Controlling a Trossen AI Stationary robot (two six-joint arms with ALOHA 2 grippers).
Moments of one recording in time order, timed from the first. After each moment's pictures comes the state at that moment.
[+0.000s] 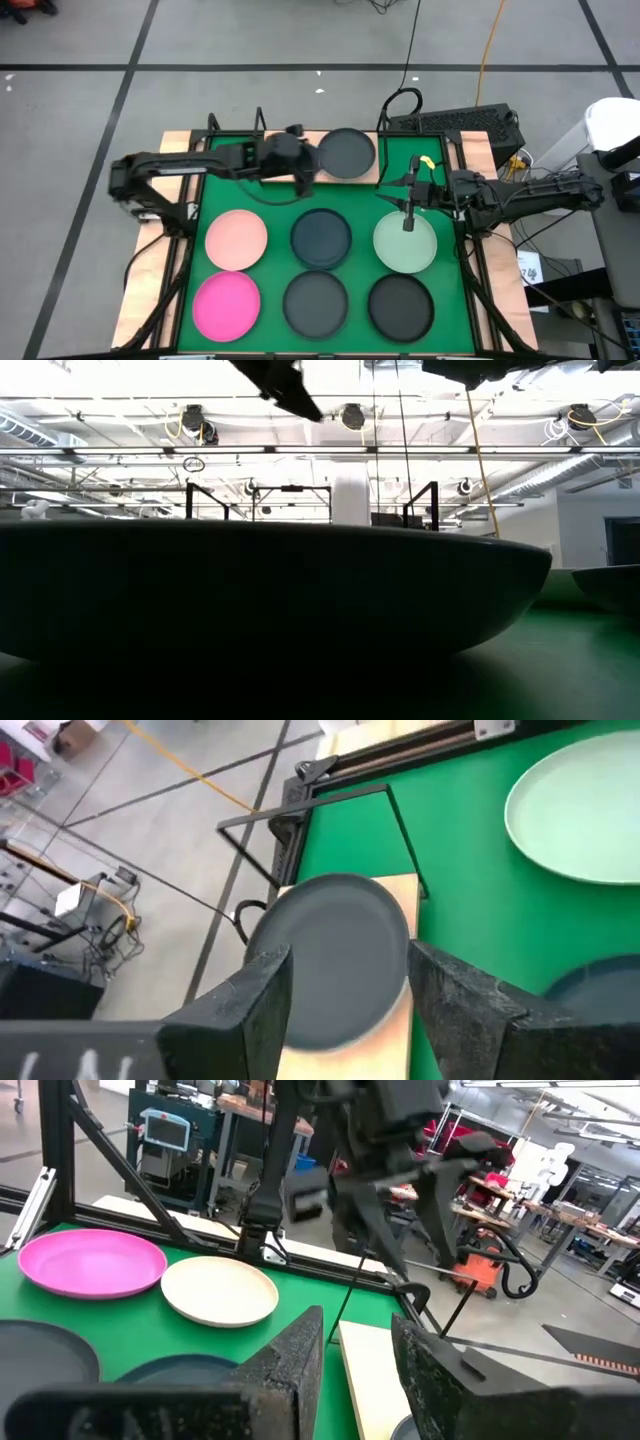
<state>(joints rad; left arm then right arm) 0.16 1.49 1.36 -0.40 -0.26 0.37 0.06 0.78 0.59 0.12 0.21 -0.28</state>
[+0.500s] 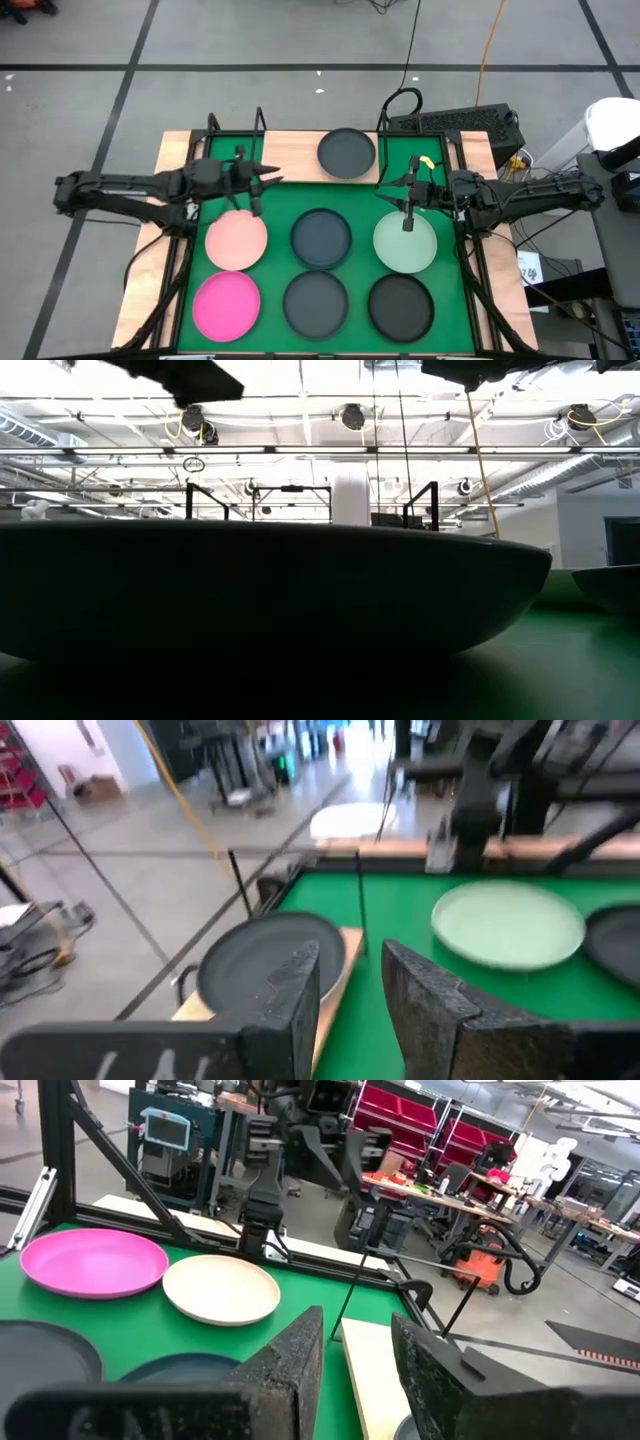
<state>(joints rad) 0.05 0.88 0.69 0.02 -0.26 0.10 0.06 0.79 0.59 0.12 0.21 -0.27</state>
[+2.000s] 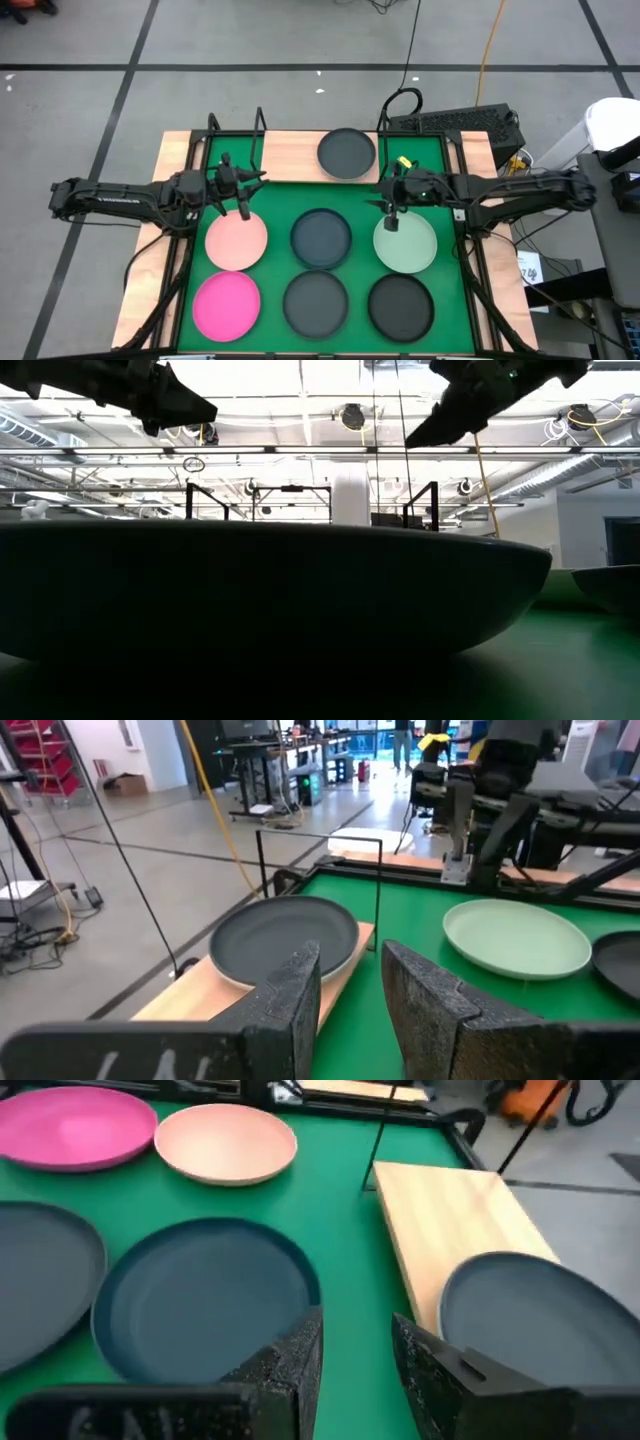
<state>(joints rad) 0.04 0.69 0.46 0.13 -0.34 0.00 -0.05 1.04 0.70 -0.18 0.13 -0.09</state>
